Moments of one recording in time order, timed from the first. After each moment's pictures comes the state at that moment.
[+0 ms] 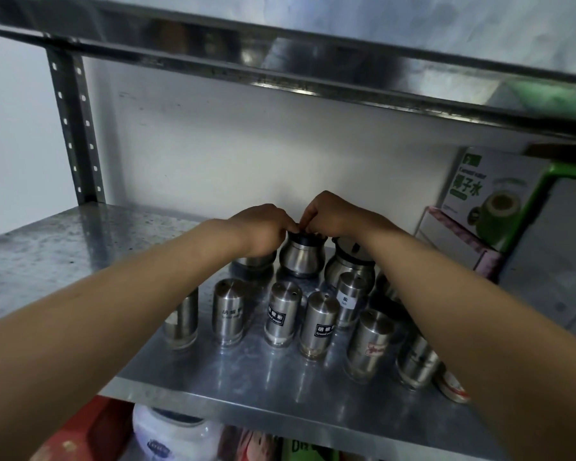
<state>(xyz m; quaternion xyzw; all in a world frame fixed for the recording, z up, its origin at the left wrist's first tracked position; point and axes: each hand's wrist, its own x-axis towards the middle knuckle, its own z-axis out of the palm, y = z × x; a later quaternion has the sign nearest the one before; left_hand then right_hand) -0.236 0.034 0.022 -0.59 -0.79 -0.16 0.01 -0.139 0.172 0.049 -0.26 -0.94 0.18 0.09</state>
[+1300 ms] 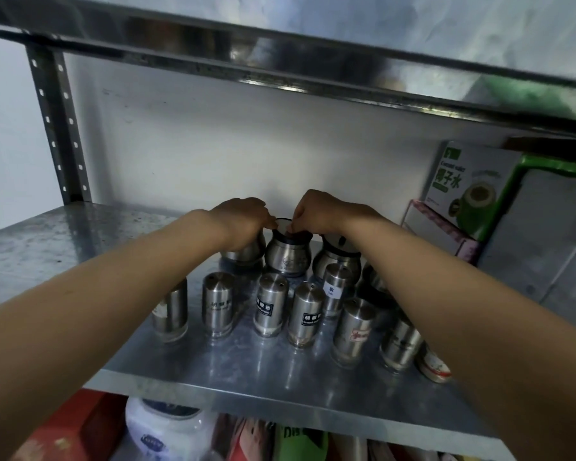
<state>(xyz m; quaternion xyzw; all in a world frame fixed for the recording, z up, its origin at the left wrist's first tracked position) -0.249 0.025 0.020 -0.62 -0.78 -0.01 0.08 -0.130 0.160 0.051 -0.27 -0.95 0.13 0.06</state>
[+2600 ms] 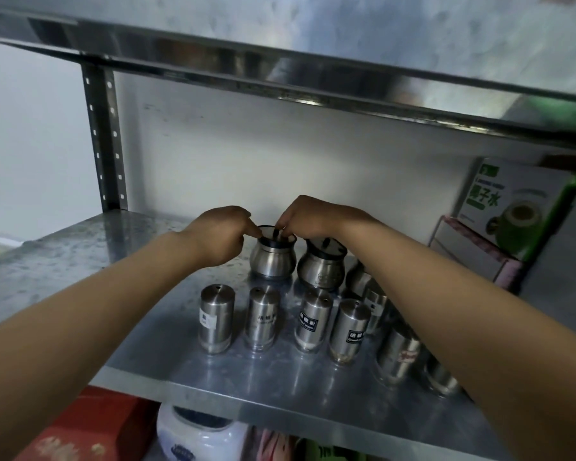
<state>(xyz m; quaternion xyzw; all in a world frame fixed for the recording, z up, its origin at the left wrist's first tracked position) -0.294 -0.046 0.012 -0.58 -0.79 -0.14 0.14 -0.179 0.098 0.065 -0.22 -0.97 0.14 0.02</state>
